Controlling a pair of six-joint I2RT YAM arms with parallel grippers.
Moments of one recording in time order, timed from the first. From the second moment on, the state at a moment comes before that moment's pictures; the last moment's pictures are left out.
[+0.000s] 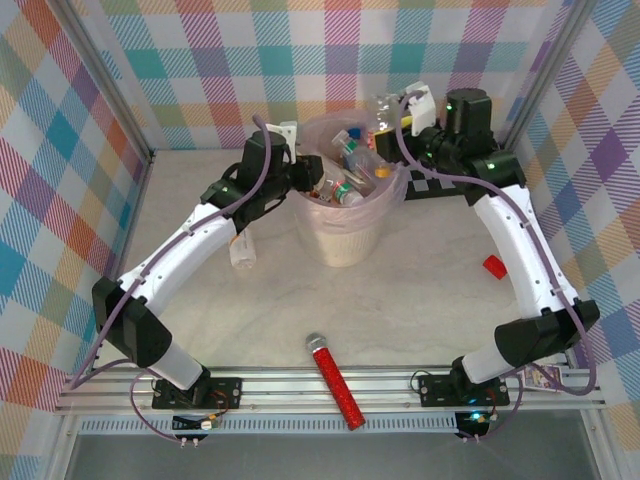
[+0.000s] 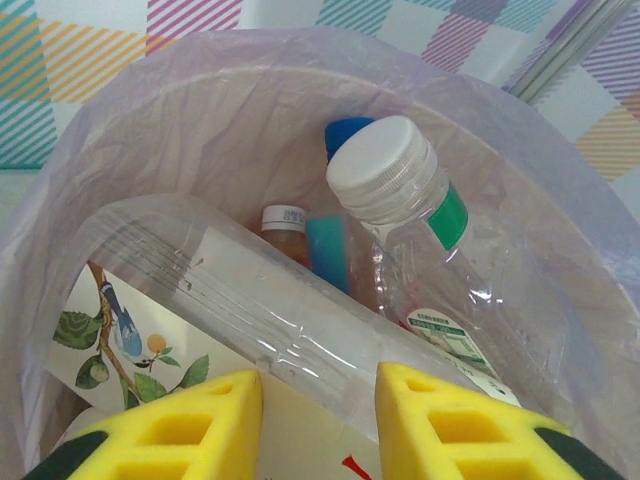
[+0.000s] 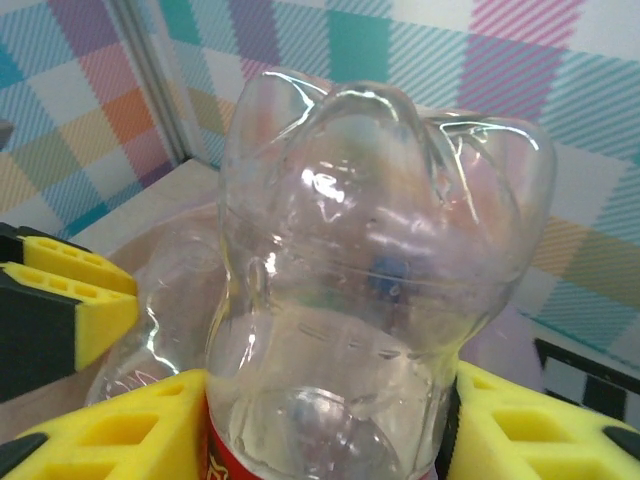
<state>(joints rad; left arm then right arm) -0.59 1.56 1.54 -0.42 -0.01 -0.42 0.34 1.51 1.80 -0.67 -0.36 -0.11</state>
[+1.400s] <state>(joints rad) -0.58 1.40 1.55 -0.66 -0.04 -0.42 0.46 1.78 2.05 -1.02 -0.38 -0.12</state>
